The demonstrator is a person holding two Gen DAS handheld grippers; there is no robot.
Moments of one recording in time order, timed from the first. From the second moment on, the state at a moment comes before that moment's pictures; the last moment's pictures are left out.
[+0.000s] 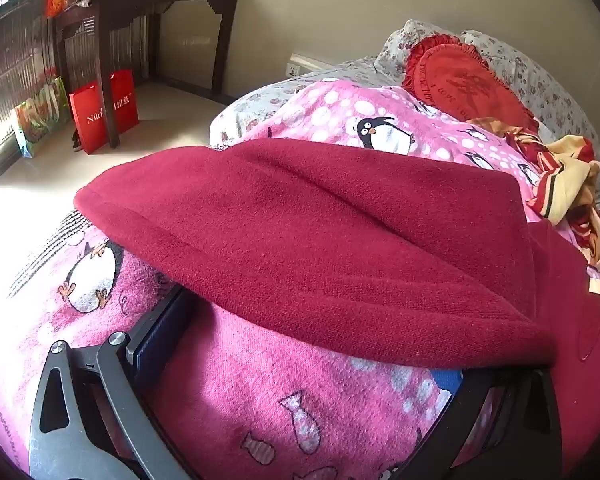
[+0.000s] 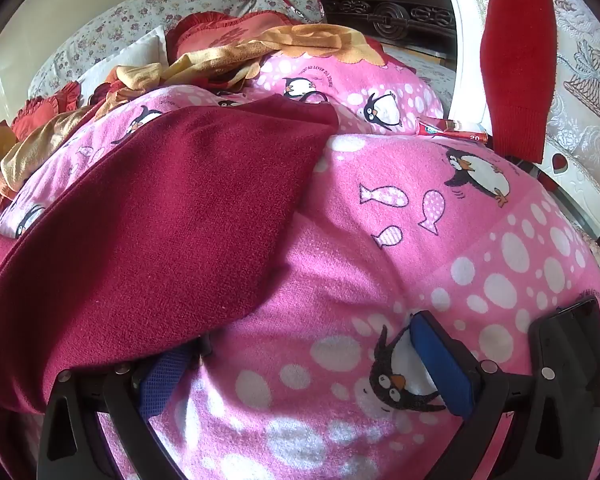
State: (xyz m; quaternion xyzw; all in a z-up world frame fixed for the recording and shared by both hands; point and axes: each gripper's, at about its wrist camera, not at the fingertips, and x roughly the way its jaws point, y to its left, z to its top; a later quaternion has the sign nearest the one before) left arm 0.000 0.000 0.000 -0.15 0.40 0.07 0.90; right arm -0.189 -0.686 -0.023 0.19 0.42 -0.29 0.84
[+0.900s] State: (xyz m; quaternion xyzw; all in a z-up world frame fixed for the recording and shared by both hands) left arm -0.066 -0.073 0.076 -0.02 0.45 0.00 0.89; right arm -0.189 -0.685 -0.021 0.18 0.42 -0.29 0.84
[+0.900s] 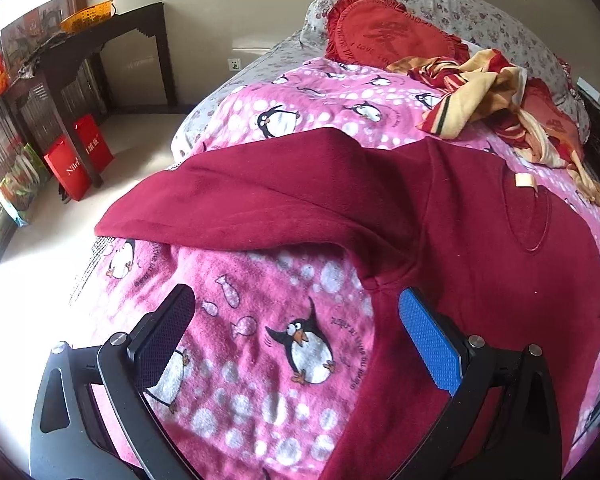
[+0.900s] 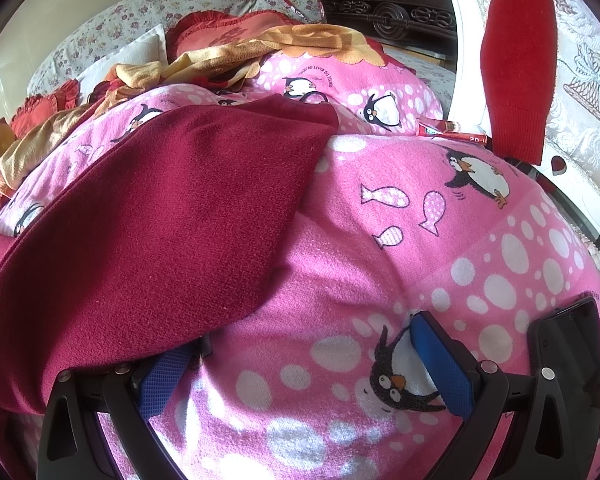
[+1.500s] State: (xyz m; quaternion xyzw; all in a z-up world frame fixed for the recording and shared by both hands) left arm -0.085 -0.124 0.097 0.00 0.41 -0.05 0.91; right arm -0.243 -0.583 0.077 0.18 0.38 -0.13 0.90
